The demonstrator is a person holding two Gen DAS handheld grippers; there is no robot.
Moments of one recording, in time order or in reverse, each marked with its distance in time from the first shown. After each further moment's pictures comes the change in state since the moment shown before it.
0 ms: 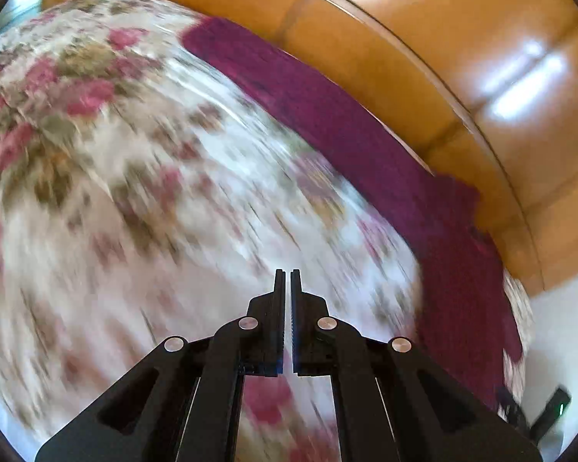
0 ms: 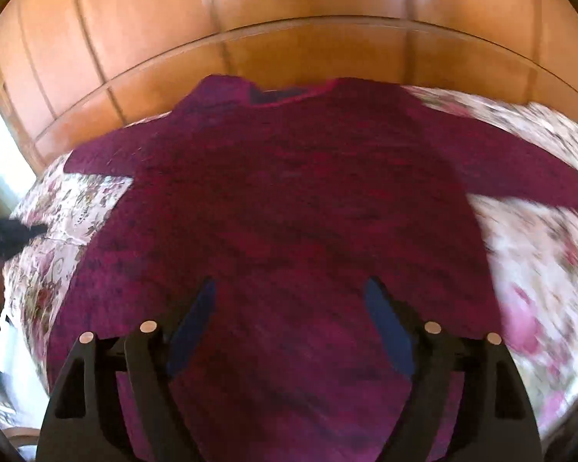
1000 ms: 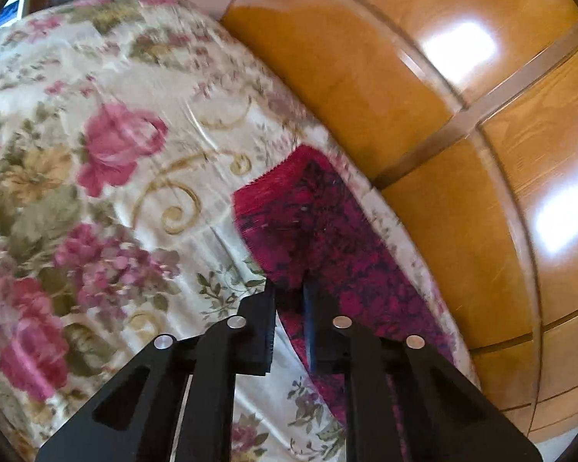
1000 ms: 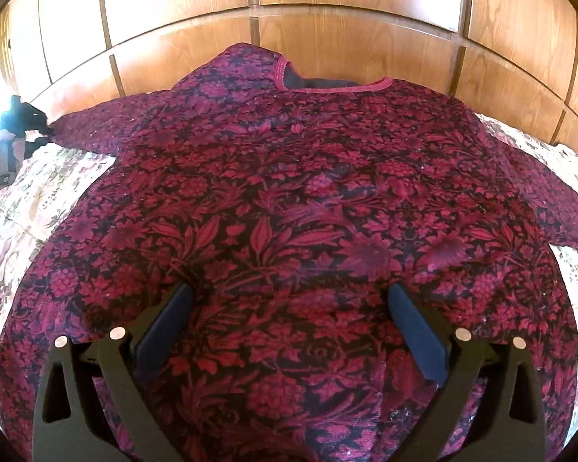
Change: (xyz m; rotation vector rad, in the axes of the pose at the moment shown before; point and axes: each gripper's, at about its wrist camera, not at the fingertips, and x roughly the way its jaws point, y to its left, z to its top) left arm 0.083 0.061 0.187 -0.319 -0.231 0.093; right arm 0.074 0.042 -0.003 -0.104 -0.036 -0.081
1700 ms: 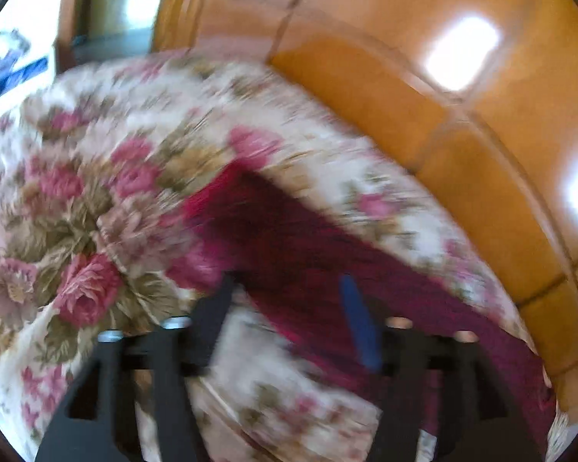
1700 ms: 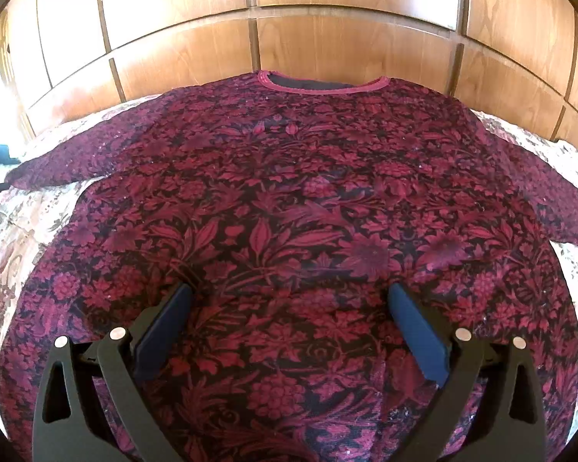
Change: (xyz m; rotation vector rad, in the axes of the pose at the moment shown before) left arm -0.095 0.015 -0.062 0.178 -0.142 0.162; right arm -0.002 -0.003 0.002 0.017 0.004 0.021
